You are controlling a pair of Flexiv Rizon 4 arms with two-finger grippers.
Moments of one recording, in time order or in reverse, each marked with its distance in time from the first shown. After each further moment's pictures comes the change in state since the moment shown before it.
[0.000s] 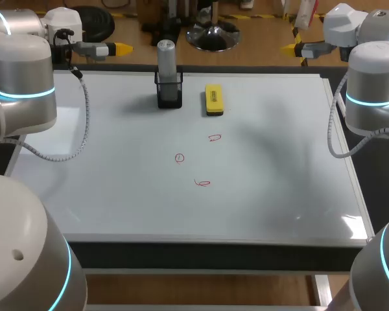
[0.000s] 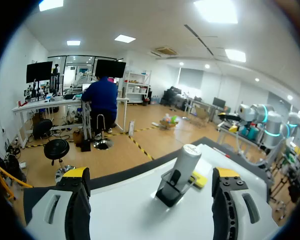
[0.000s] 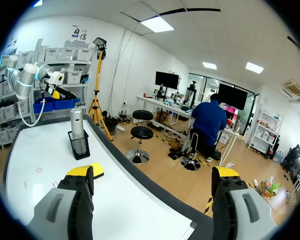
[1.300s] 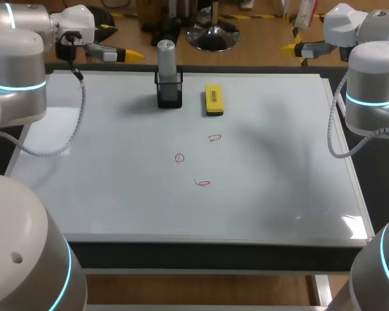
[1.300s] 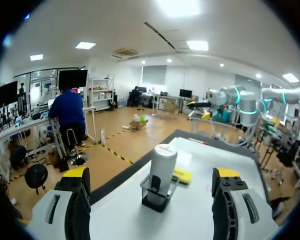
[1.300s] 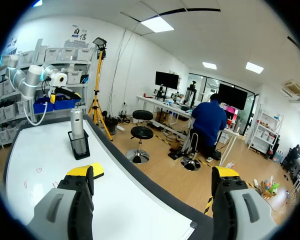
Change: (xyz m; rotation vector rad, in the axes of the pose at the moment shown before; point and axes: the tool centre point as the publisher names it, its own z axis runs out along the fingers) left arm 0.043 -0.002 0.033 0.006 0.287 0.210; right arm 0.000 0.000 0.000 0.000 0.000 0.000
